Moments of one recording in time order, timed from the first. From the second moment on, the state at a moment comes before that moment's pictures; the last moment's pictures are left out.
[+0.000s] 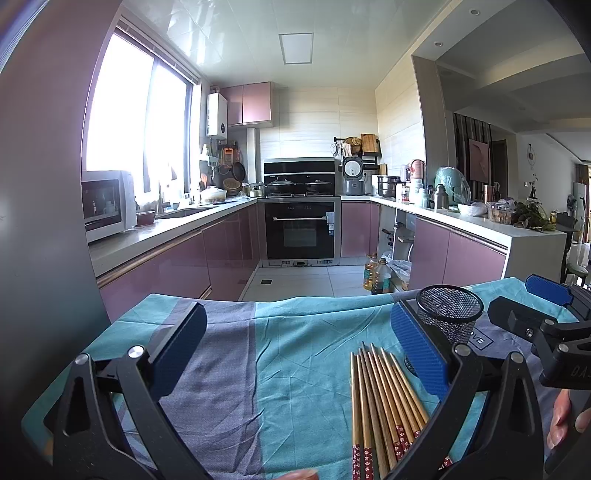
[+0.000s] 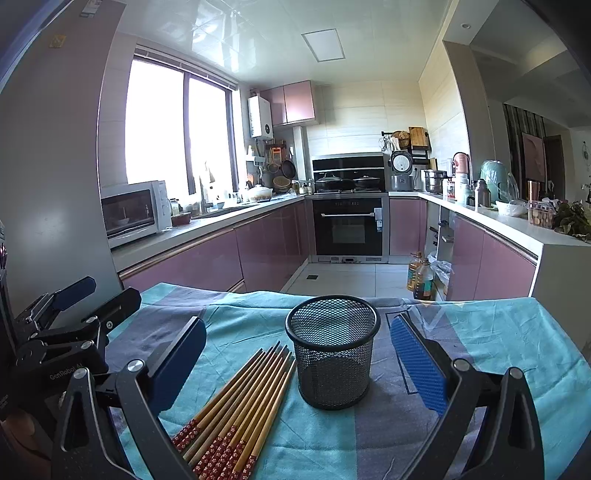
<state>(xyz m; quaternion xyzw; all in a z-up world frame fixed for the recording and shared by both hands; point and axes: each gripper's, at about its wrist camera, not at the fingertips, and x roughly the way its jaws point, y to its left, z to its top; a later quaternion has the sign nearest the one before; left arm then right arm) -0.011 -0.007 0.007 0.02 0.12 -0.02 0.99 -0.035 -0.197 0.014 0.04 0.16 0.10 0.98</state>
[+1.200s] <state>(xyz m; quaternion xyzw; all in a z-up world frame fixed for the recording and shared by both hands) 0.035 -0.005 -0.033 0.07 0.25 -0.08 0.96 -0.007 -0.174 -0.029 -0.01 0.32 0.15 0.94</state>
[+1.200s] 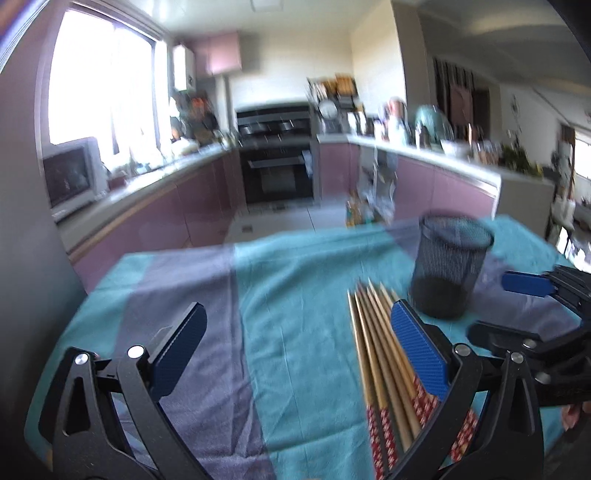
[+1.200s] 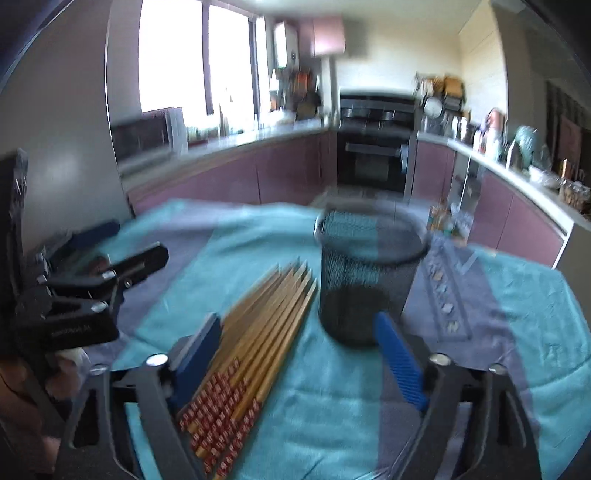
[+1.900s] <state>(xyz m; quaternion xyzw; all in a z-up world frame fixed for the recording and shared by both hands) 0.098 -0.025 -0.109 0.10 0.40 -0.15 0.90 0.037 -0.160 -0.072 -0.03 0.44 0.15 0.88</state>
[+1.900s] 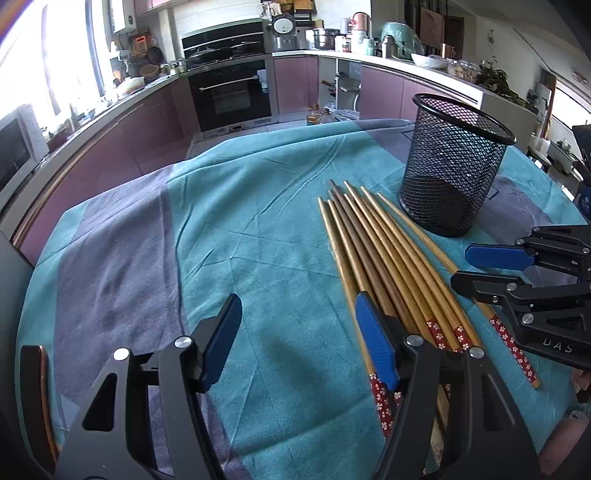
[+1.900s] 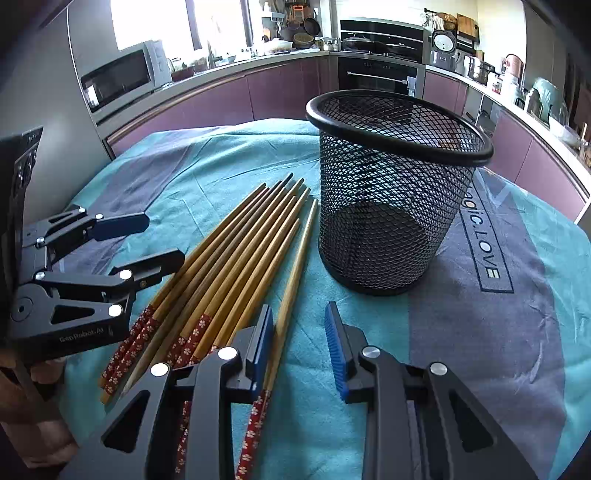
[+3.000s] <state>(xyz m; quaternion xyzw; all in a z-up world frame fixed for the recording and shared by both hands) 0.071 -0.019 -0.033 0.02 0.35 -0.23 0.91 0.008 -0.198 -0.011 0.06 0.36 0.24 0.90</state>
